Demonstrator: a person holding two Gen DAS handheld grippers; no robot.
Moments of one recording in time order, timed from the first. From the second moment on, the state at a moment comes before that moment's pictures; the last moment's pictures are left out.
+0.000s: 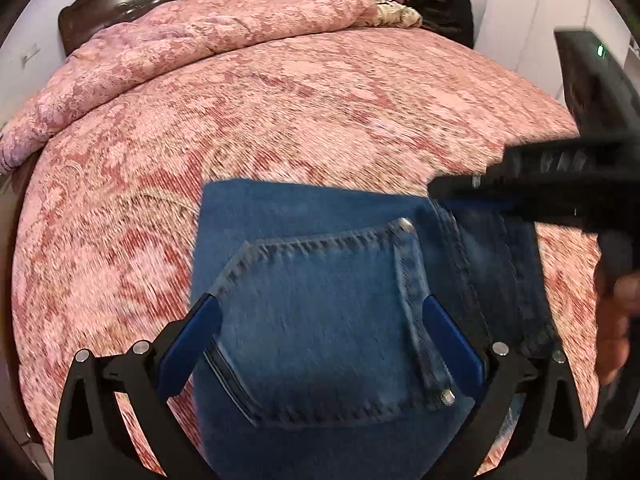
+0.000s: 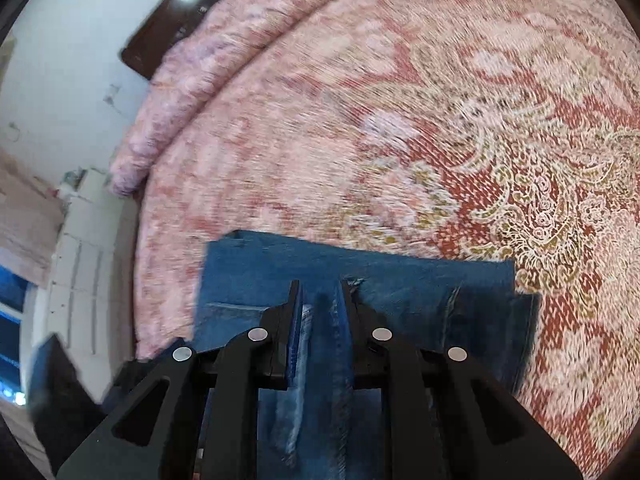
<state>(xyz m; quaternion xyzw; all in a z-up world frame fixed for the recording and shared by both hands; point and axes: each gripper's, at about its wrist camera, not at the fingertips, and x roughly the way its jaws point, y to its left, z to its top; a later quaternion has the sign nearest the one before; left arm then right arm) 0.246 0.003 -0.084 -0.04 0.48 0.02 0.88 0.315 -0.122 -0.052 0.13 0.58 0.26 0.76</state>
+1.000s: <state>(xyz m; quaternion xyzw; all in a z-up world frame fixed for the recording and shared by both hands) 0.252 0.012 -0.109 -0.02 0.51 0.01 0.86 0.193 -0.211 -0.034 0.13 0.57 0.24 0.77</state>
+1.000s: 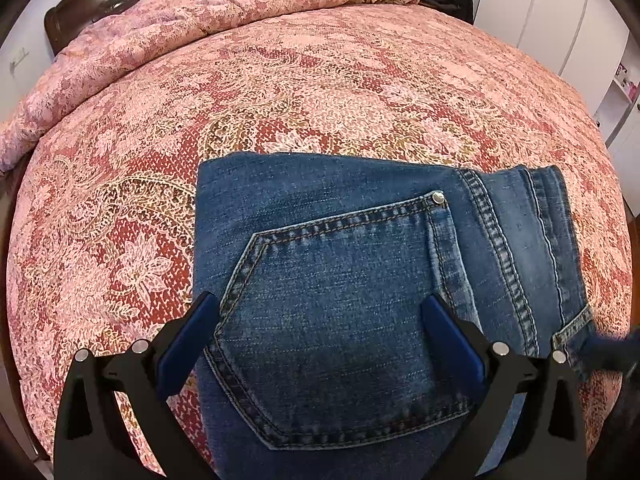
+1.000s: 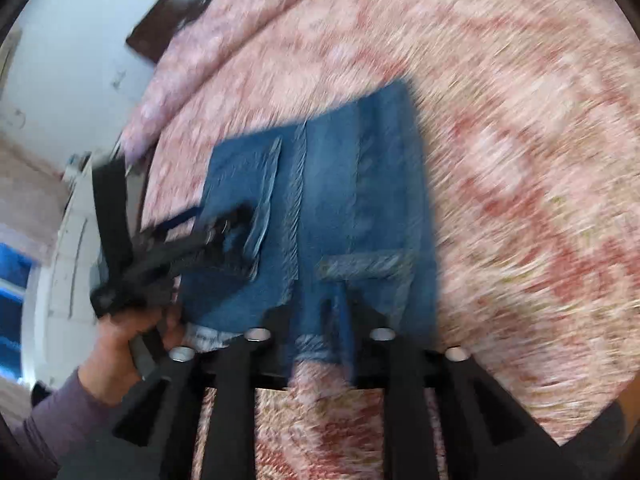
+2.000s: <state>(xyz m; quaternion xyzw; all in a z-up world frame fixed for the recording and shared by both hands) 0.127 0.003 -0.138 -0.07 0.55 -0.03 0.83 0.198 -0.268 -0.072 0.29 0.56 0.22 0.75</state>
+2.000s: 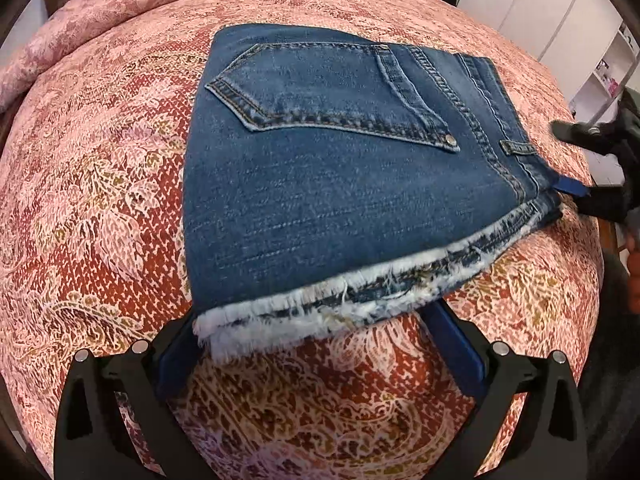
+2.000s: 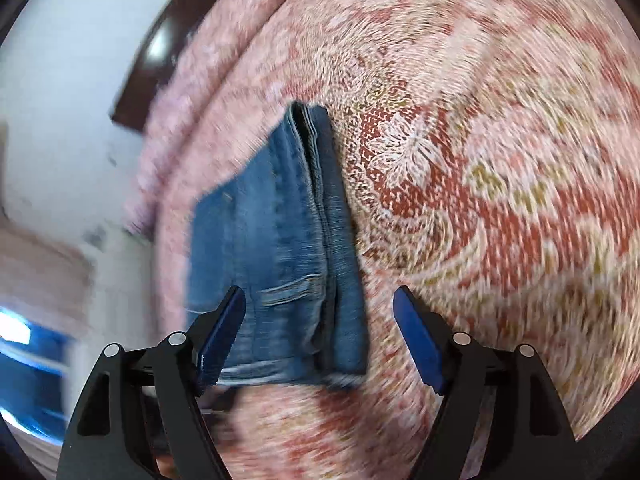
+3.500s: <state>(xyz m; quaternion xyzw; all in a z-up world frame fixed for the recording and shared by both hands) 0.117 0.009 -0.135 -0.08 0.53 -0.04 0.84 0.243 -0.220 -0.095 0.16 0.59 0.30 0.73</state>
